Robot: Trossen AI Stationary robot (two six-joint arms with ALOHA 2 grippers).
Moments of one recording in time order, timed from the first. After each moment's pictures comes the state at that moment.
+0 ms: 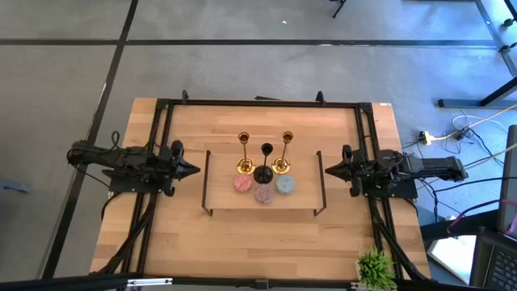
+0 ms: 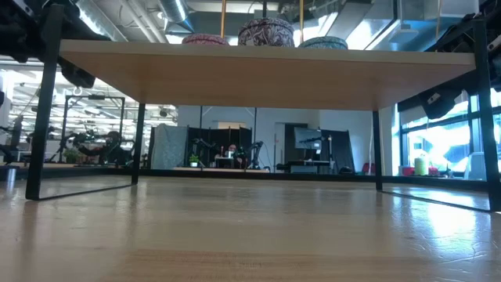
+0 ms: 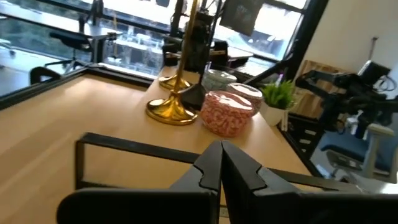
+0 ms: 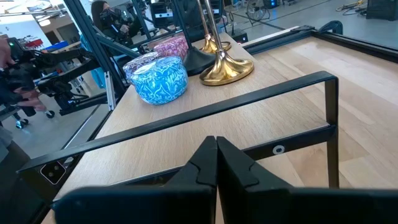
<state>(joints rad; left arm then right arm) -0.22 0.00 0.13 -0.16 -0.21 -0.27 0.10 0.00 0.09 -0.23 0.05 0.34</state>
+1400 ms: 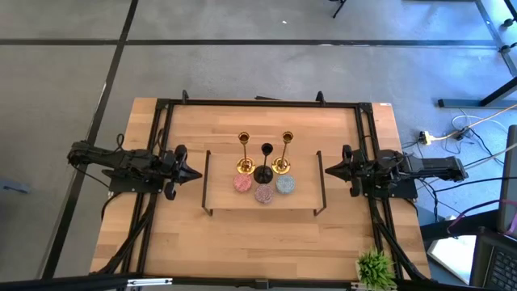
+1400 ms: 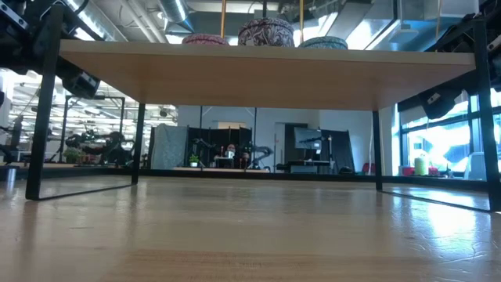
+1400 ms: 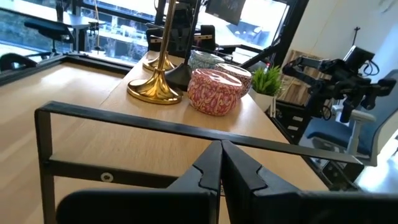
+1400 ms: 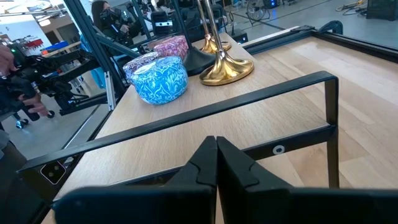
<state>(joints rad) -0.22 0.00 0.06 -0.10 -0.14 -0.28 0.10 0.00 0.09 -0.23 0.05 0.34</state>
